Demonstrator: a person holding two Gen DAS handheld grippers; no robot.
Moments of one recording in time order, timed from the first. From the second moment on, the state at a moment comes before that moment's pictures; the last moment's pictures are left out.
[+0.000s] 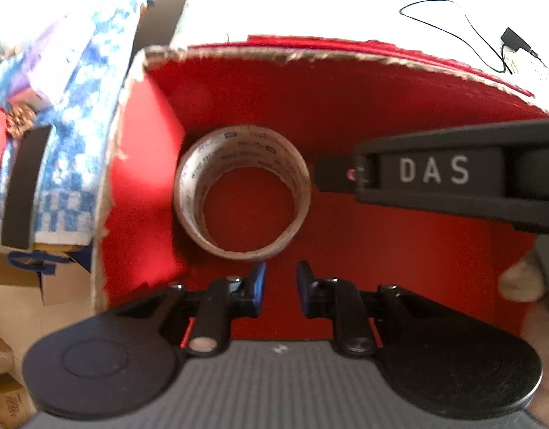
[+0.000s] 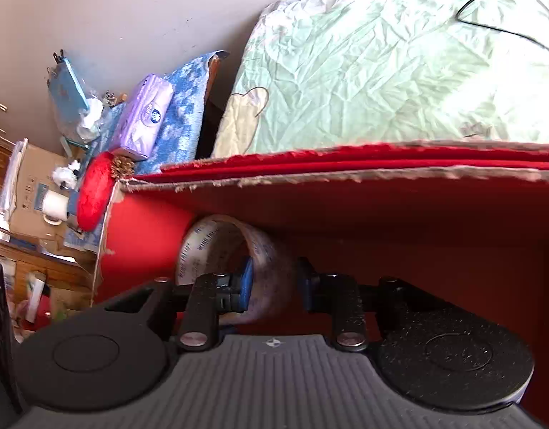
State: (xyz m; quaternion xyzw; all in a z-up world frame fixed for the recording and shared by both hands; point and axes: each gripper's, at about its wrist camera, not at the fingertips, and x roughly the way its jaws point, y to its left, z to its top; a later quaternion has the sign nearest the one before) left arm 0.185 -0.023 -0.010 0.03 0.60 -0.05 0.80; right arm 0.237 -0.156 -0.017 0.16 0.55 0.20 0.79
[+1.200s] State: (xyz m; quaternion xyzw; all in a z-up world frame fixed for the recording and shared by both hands) left arm 0.054 -0.021 0.059 0.07 0.46 0.01 0.89; right arm 0.057 -0.172 0.055 0.13 0.43 0.07 0.89
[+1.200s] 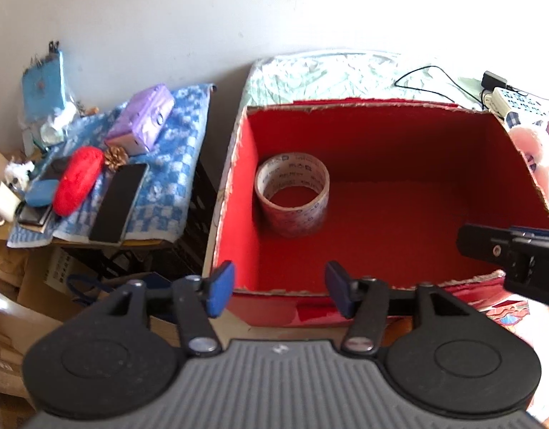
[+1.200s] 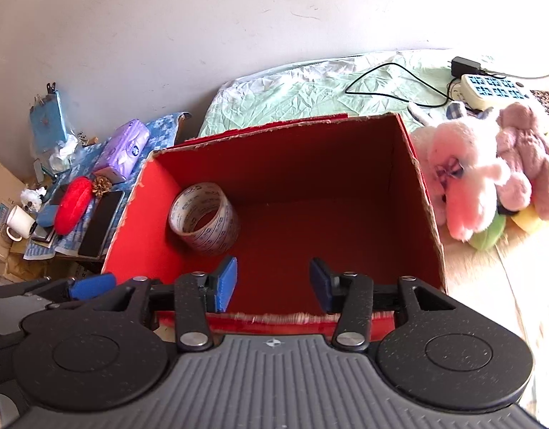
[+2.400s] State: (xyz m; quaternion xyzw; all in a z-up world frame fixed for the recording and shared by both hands) left arm 0.007 -0.084 0.054 0.03 0.47 0.12 0.87; right arm 0.024 -0.234 0.049 0.09 0.44 0.17 0.88
